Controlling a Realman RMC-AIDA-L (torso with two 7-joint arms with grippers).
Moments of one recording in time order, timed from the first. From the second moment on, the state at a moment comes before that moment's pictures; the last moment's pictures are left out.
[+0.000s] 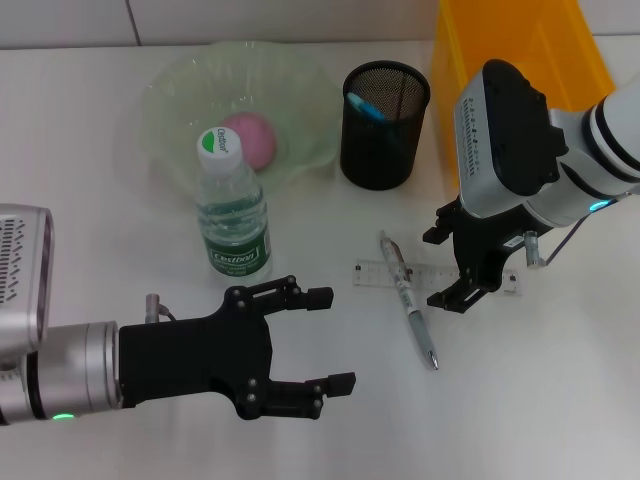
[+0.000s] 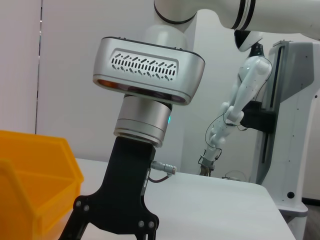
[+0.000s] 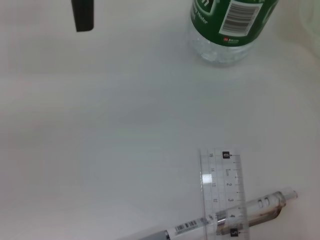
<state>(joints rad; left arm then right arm) -0.31 -2.06 1.37 0.57 1.43 1.57 -0.97 0.72 2.08 -1.42 -1.00 -2.48 -1.37 1.78</state>
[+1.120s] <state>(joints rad) -0.31 -2.06 1.37 0.57 1.43 1.57 -0.97 0.74 2.09 -1.44 -0.95 -2.48 -1.35 1.80</state>
